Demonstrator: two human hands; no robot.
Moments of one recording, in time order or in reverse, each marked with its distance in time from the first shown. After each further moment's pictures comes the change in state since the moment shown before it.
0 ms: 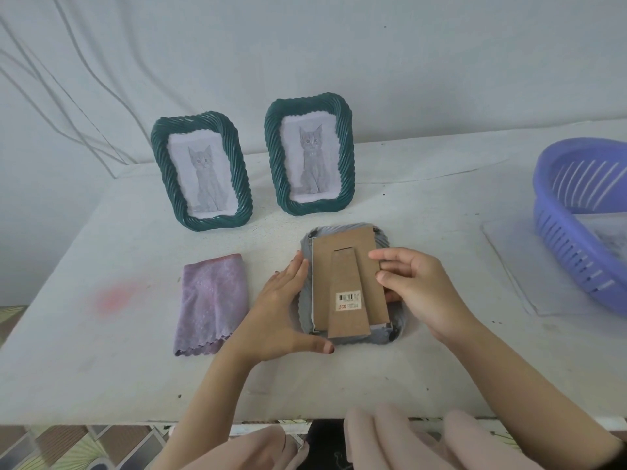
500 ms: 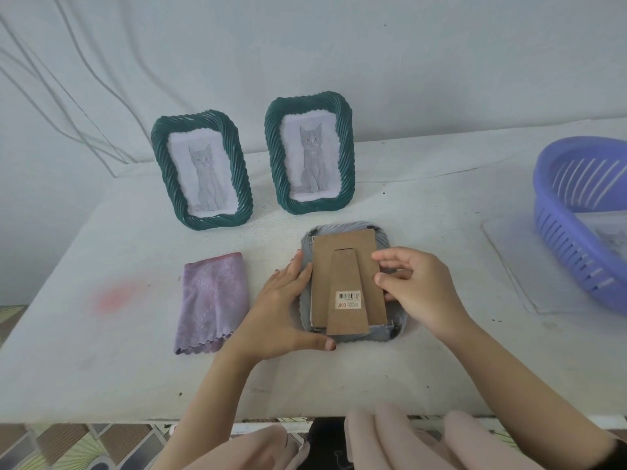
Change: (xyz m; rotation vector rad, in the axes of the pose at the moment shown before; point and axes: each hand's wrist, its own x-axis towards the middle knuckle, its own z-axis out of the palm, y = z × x) left_hand -0.001 -0.002 0.002 0.003 0.013 0.000; right_hand 0.001 0.003 0.001 -0.280 0.108 -0.075
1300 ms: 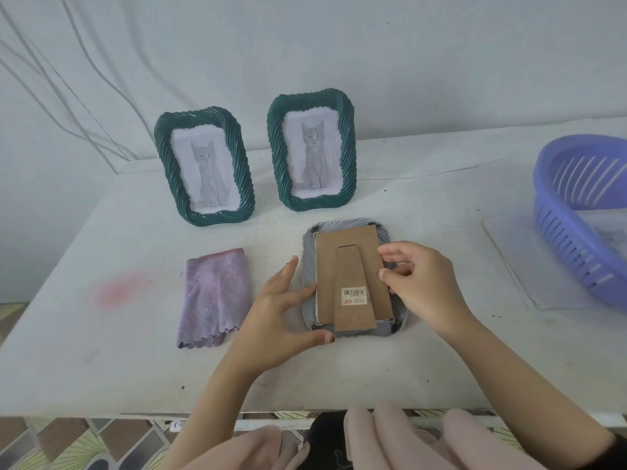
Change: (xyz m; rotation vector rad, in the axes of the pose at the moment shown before) left_hand -0.022 0.004 0.006 -0.134 0.165 -0.059; right_hand 0.001 0.003 0.000 -0.149 0.068 -0.079
